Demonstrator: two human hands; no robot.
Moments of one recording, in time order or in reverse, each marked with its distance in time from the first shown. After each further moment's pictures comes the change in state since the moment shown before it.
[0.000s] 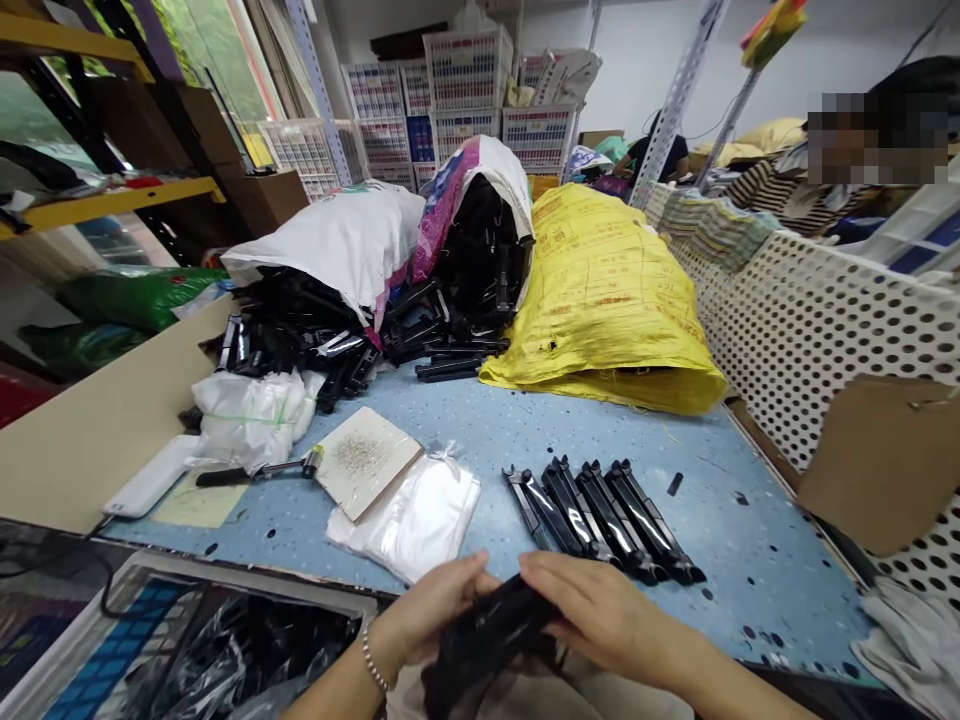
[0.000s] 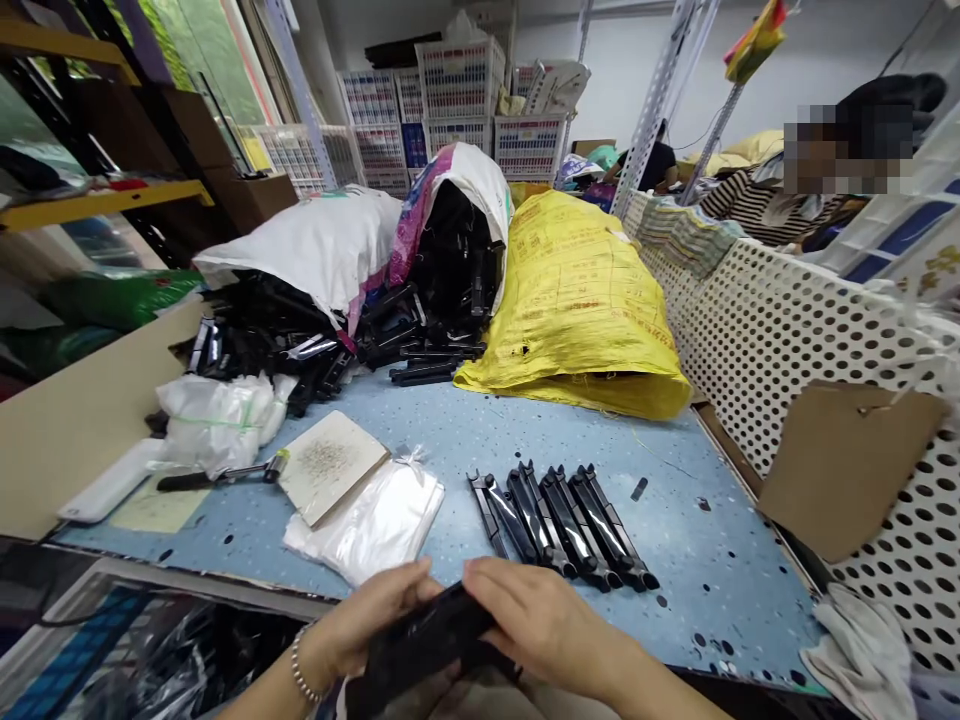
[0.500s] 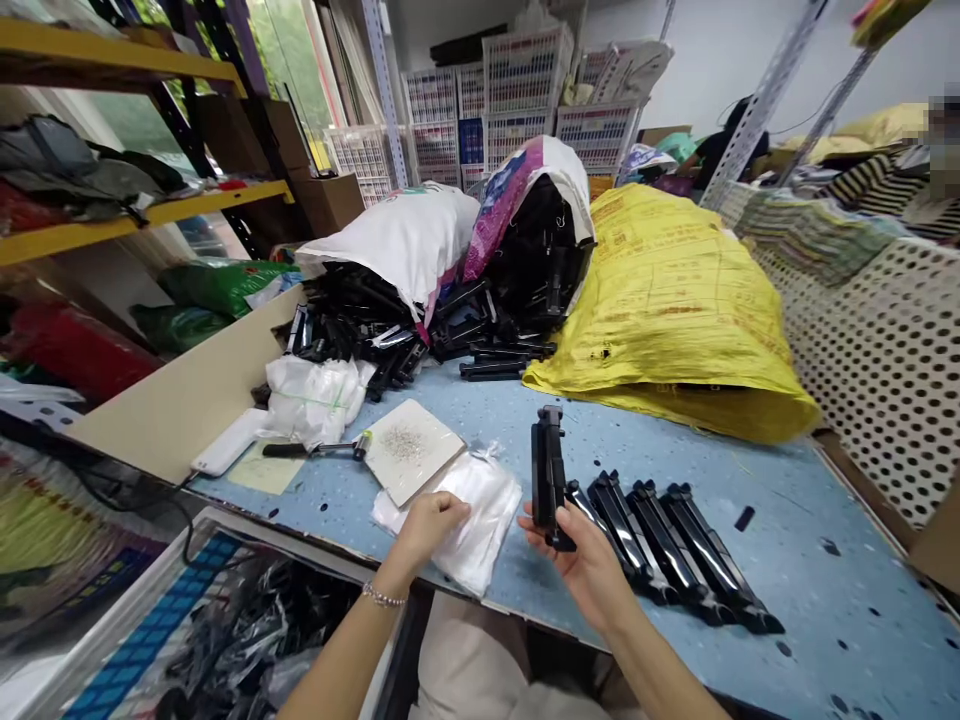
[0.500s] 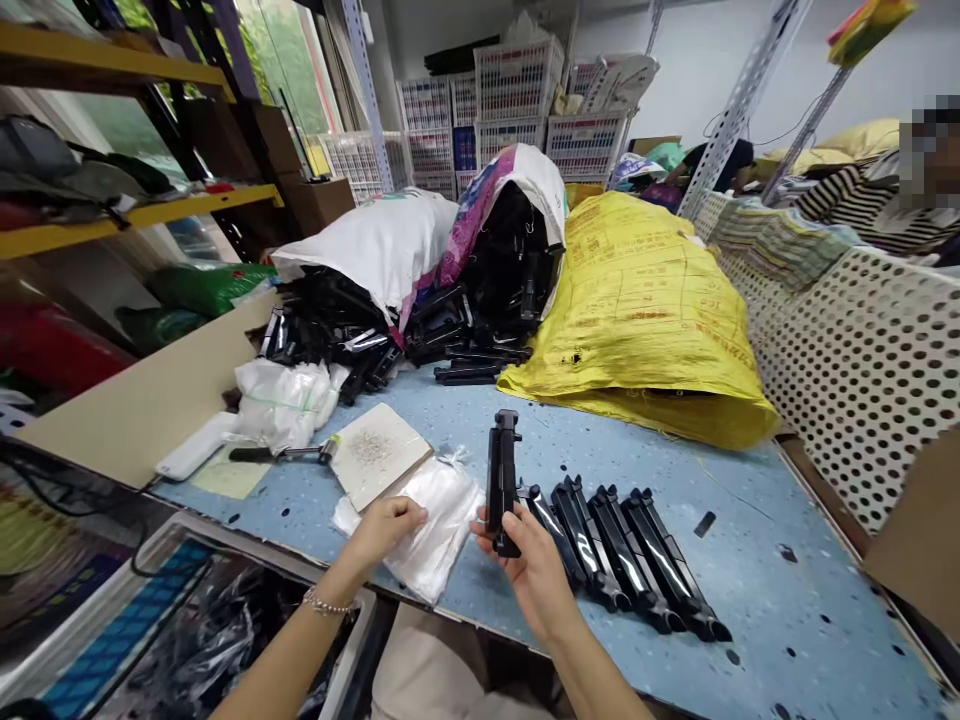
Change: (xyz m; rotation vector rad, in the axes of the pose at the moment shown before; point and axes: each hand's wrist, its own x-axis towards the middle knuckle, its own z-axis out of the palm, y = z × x) left_hand 0.026 -0.006 -0.094 0.446 0.683 0.271; right_hand 0.082 0.003 0.053 1.556 0.618 0.801
